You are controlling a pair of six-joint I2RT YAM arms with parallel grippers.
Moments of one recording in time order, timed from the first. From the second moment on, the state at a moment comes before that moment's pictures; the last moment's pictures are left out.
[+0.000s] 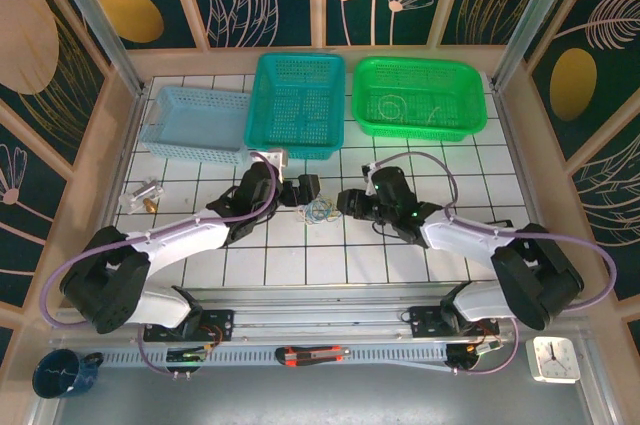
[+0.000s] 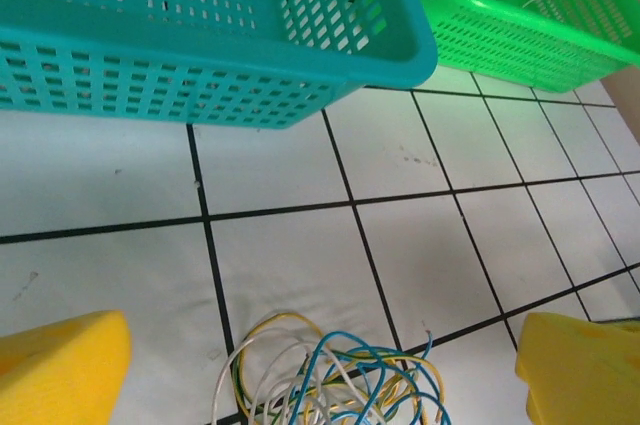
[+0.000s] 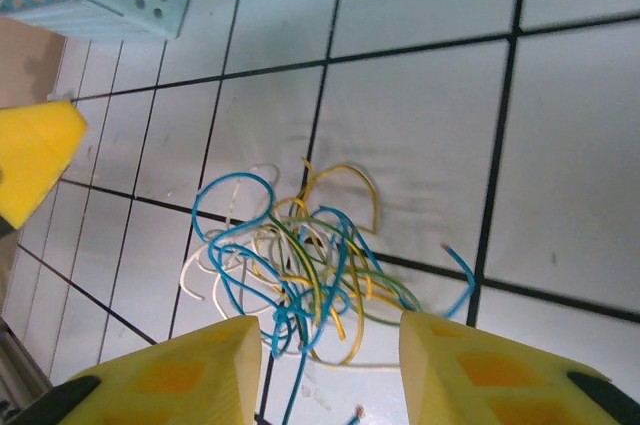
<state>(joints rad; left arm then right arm) -0.70 1.38 0.67 0.18 -0.06 -0.63 0.67 1.35 0.59 0.13 -0.22 0.70</state>
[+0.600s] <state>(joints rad) -0.68 1.38 0.65 0.17 -0.06 -0.67 0.67 1.50 0.65 0.17 -0.32 0.43</state>
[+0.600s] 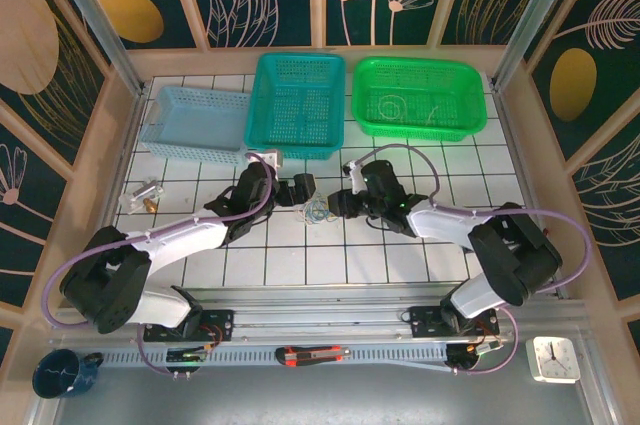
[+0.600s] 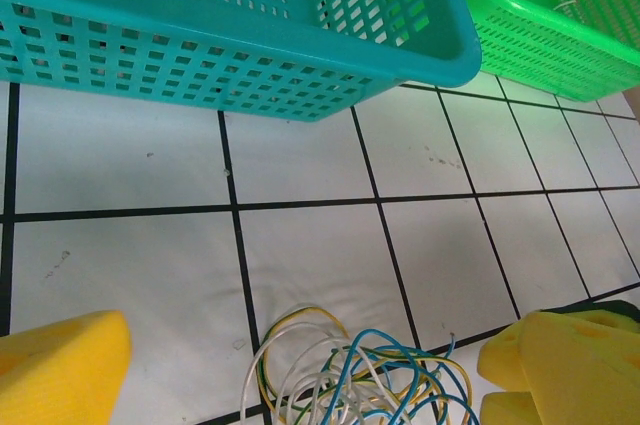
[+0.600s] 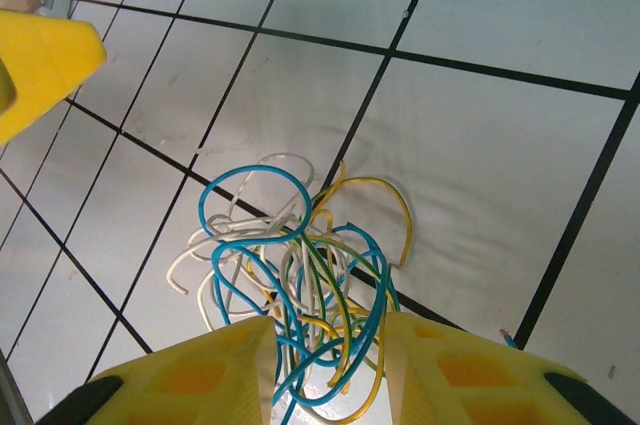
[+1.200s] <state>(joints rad) -0.67 1.38 0.64 0.17 -0.06 -0.68 0.67 1.56 0.70 0.19 -0.37 0.39</state>
